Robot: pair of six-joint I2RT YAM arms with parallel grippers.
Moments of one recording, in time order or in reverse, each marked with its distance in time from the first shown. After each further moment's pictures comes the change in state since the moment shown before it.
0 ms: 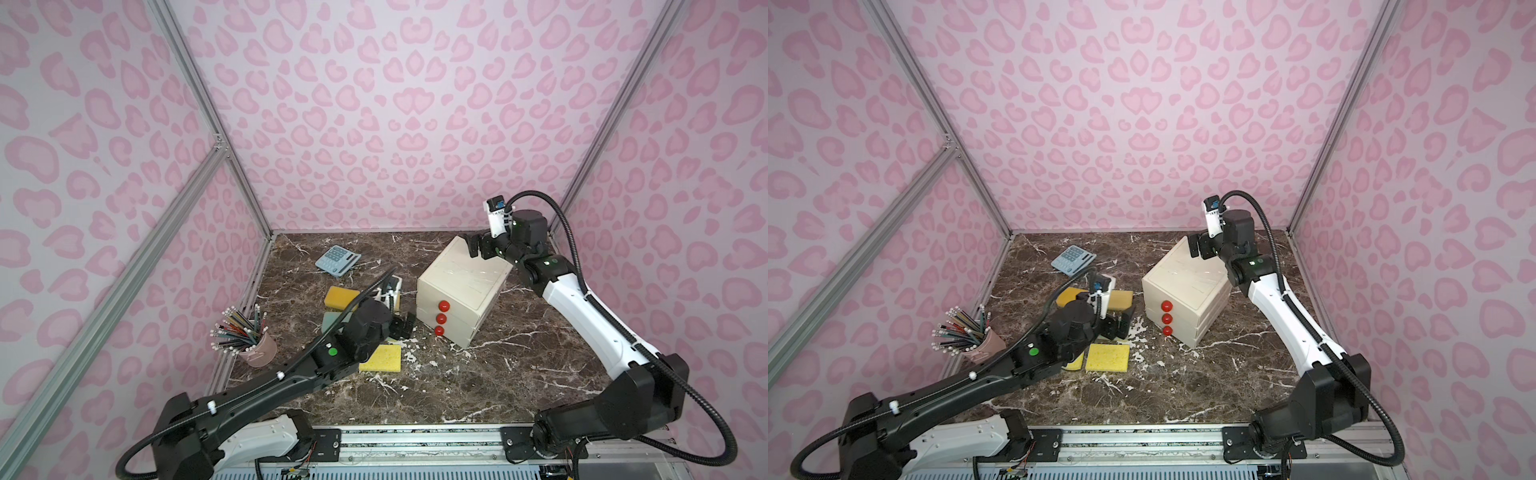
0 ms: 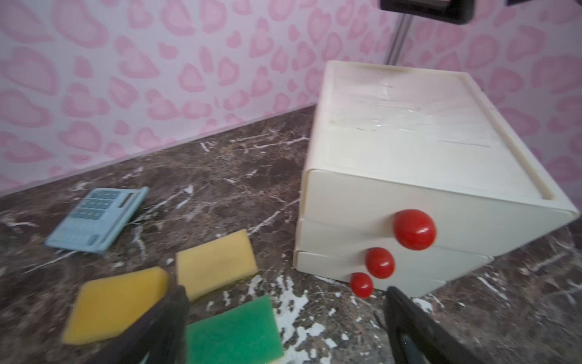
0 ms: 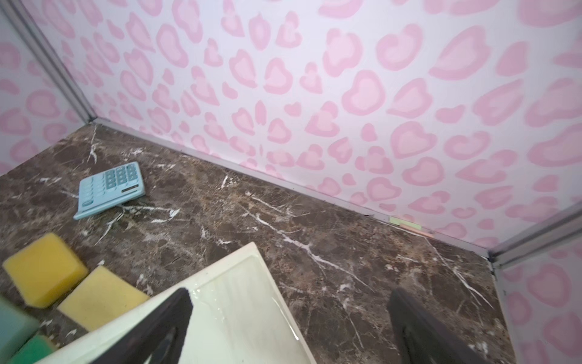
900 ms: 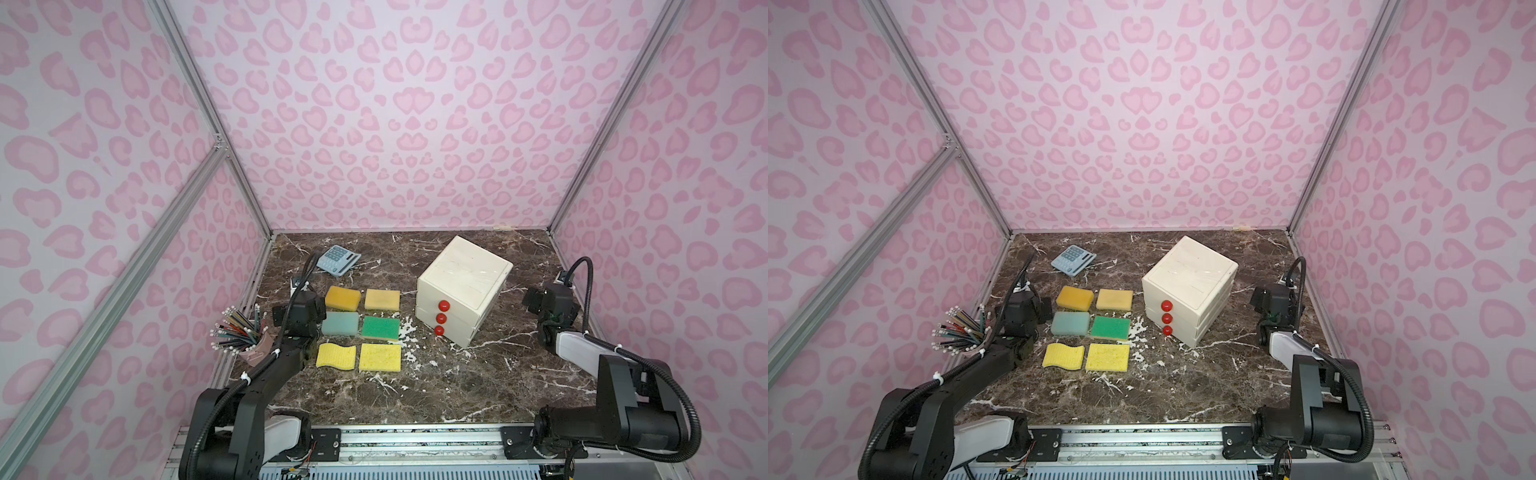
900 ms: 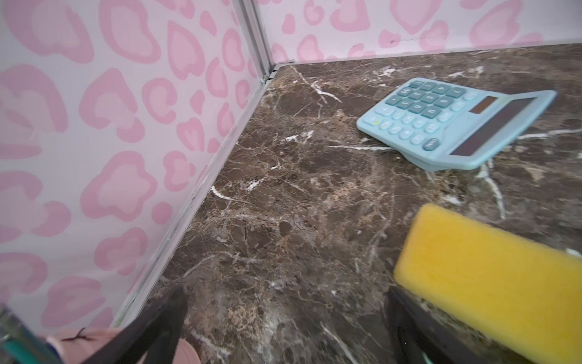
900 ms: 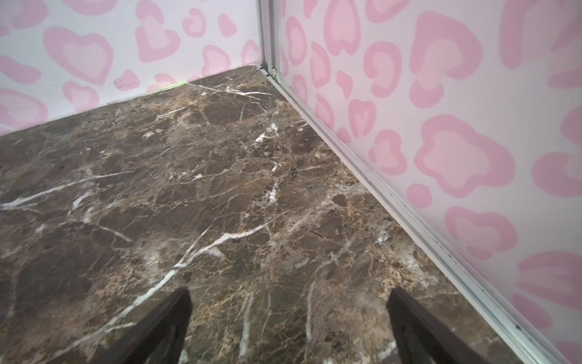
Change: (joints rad) left arm 0.821 0.219 -0.319 0.391 -0.043 0.151; right arm -0.394 -0.029 -0.823 0.658 0.351 0.302
